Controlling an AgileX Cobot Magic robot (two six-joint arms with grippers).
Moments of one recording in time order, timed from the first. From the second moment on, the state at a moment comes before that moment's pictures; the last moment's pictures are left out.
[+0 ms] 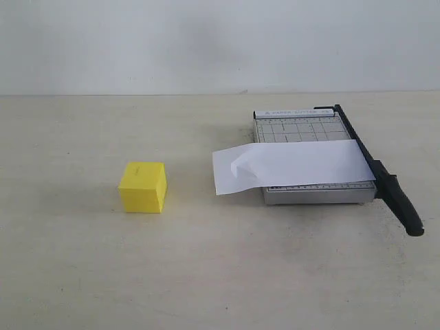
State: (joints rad) left arm 0.02 0.00 0.00 0.09 0.31 0.05; right arm 0.09 0.01 0.00 0.05 0.26 -0.07
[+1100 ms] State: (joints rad) left arm 0.02 0.00 0.00 0.09 0.31 0.05; right arm 0.09 0.01 -0.01 0.48 -0.19 0.37
